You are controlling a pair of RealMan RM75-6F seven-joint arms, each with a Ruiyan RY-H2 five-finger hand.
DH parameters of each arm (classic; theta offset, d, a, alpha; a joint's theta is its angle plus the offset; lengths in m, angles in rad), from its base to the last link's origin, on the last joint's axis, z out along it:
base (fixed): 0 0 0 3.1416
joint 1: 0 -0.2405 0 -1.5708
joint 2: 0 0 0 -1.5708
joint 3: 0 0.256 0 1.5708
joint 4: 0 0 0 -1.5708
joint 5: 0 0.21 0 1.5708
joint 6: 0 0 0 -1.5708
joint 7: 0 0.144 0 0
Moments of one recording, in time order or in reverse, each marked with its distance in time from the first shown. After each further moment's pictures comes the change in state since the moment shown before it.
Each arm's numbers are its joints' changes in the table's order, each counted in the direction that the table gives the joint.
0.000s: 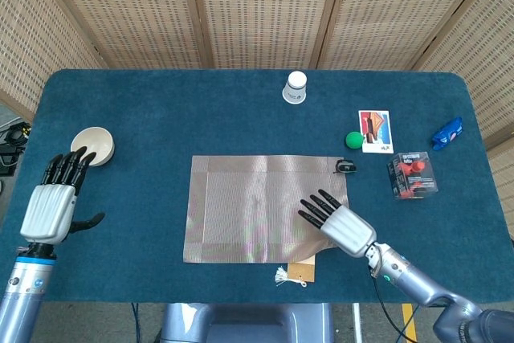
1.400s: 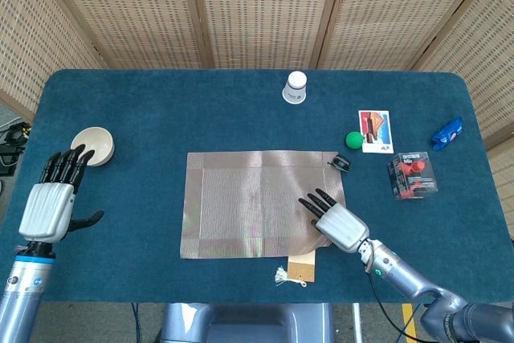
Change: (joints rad) left arm 0.007 0.002 -0.002 -0.002 -0.003 -0.009 0.000; right arm -0.039 0.130 -0.010 -0.132 0.061 0.044 0.091
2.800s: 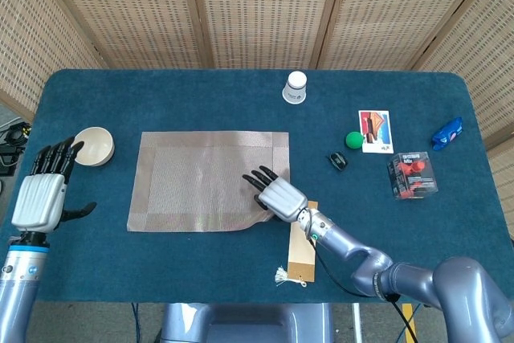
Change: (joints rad) left arm 0.025 -0.014 -0.039 -0.039 -0.090 0.030 -0.038; right arm -0.237 0.290 0.185 -0.238 0.108 0.179 0.166
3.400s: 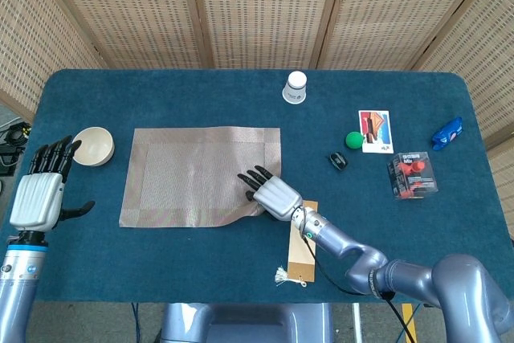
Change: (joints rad) left arm 0.000 0.001 -0.005 -0.005 -0.009 -0.005 0.000; right arm -0.029 0.007 0.039 0.021 0.041 0.063 -0.028
